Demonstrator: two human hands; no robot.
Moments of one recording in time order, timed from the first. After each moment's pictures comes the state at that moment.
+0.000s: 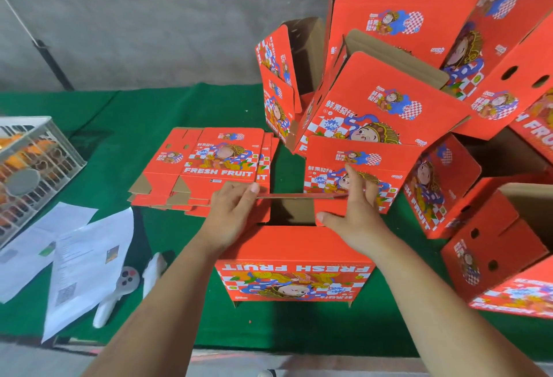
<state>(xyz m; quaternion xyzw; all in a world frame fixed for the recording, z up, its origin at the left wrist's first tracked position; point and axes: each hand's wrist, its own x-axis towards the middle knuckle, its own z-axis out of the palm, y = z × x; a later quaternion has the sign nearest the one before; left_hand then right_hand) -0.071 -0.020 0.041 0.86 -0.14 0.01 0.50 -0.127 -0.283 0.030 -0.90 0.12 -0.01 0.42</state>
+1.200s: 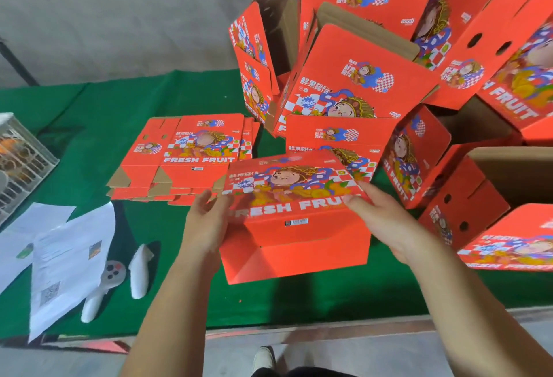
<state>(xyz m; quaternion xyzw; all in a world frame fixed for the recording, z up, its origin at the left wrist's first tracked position) -0.124 -0.033 0.037 0.67 0.19 -0.07 0.71 -0.196 -0.322 0.040 -0.77 0.19 0.02 0.61</state>
